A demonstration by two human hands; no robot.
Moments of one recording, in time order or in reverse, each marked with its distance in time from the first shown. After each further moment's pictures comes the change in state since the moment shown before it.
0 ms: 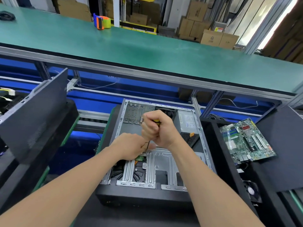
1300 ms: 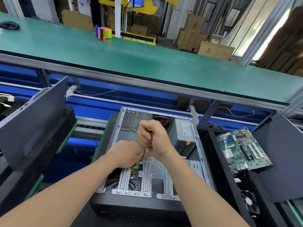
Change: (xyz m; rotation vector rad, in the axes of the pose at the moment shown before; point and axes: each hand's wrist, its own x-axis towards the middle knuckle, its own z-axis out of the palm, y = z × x) left_hand -0.001 0.001 0.000 0.028 -0.004 -0.009; right_hand -0.006 0.005 0.013 -0.063 0.146 -0.053
